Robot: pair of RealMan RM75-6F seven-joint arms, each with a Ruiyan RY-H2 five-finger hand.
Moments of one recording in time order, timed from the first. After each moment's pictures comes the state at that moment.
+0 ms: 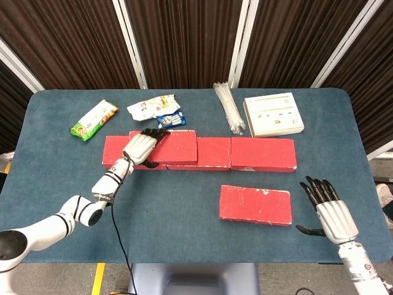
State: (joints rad) left arm -1.01 -1.61 -0.21 -0.97 1.28 0.65 -0.11; right arm 0.16 -1.19 -0.01 -1.55 -1.61 1.39 -0.07
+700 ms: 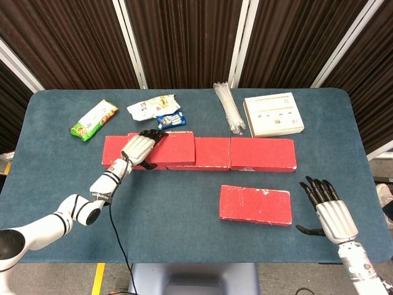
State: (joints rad) left arm -1.01 -1.59 -0.19 -0.98 1.27 0.62 -0.14; right arm 0.16 -1.19 -0.01 -1.55 -1.60 1.38 -0.08
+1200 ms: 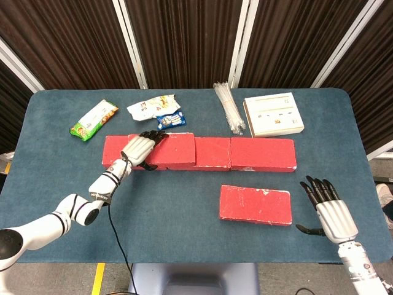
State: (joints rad) left arm -1.01 -1.58 -0.18 -1.00 1.30 0.62 -0.20; right arm 0.16 -1.20 -0.01 -1.55 -1.59 1.39 -0.09
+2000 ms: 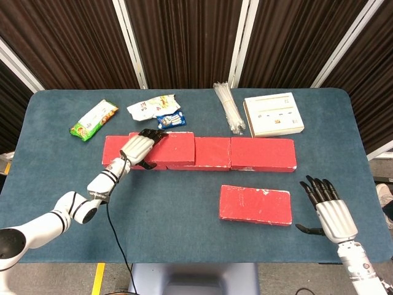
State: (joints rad) left arm -1.03 -1.59 -0.15 -0.93 1.37 0.62 -0.31; right arm 0.16 -1.21 -0.01 -1.55 -1.59 1.39 -0.09
